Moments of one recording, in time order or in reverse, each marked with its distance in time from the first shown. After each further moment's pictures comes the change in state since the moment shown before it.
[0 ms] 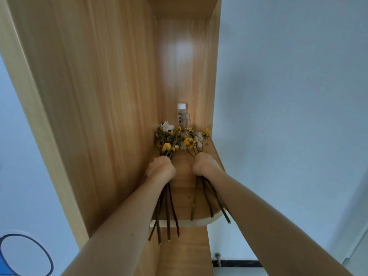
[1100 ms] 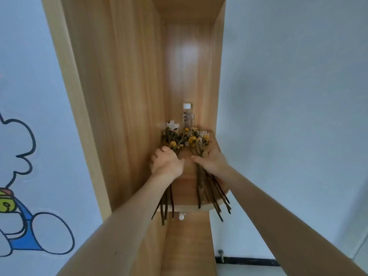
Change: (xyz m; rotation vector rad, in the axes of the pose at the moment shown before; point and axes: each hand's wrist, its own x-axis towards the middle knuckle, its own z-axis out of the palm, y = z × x) left_hand -0.049 -0.004 -0.014 -0.245 0.134 0.010; right_hand -0.040 0.017 -0.015 0.329 0.013 -0.075
